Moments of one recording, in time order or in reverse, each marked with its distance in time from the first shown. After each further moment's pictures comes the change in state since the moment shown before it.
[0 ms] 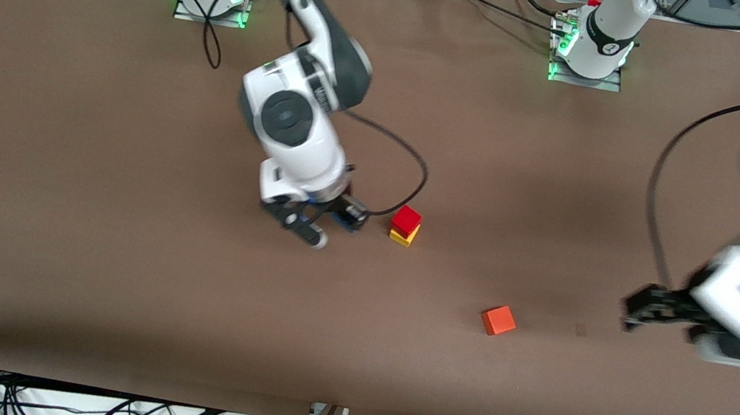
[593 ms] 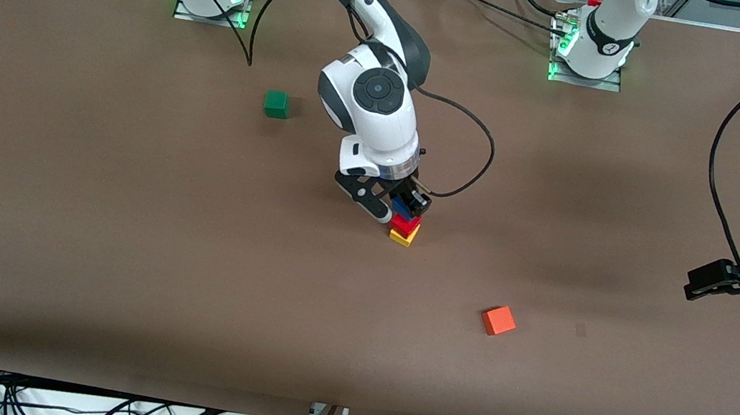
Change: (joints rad) left arm 0.063 -0.051 -0.003 -0.021 -0.004 -0.246 -0.003; right arm 0.121 0.082 -0.009 0.000 -0.070 0.165 0.195
